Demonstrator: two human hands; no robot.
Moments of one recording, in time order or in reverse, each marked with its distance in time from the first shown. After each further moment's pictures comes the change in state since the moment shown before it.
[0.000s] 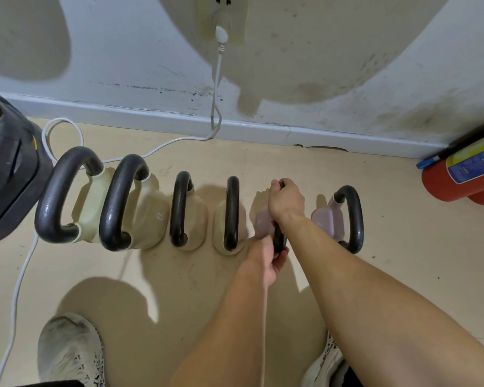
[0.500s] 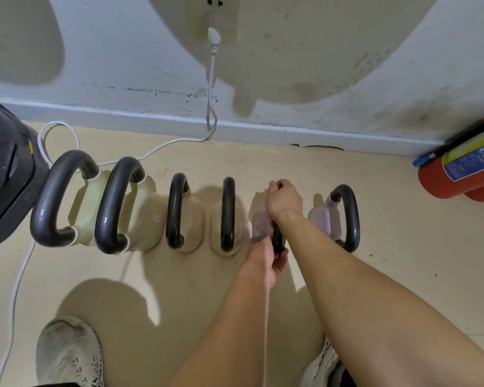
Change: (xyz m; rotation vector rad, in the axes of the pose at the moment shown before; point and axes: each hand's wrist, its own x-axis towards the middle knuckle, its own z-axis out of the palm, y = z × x) left_hand 0.002 -0.008 0.006 -0.039 0.027 -0.016; right_hand 0.004 0.003 -0.004 -0.001 -0.014 0.024
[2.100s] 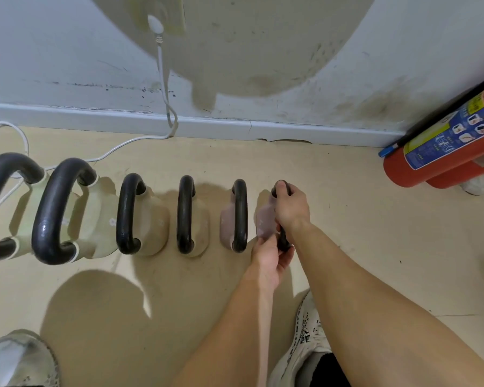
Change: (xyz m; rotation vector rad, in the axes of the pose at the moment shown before) left_hand 0.008 -0.055 0.062 -0.032 -0.078 0.028; right_hand 0.025 0.067 -0.064 0.224 0.078 0.058
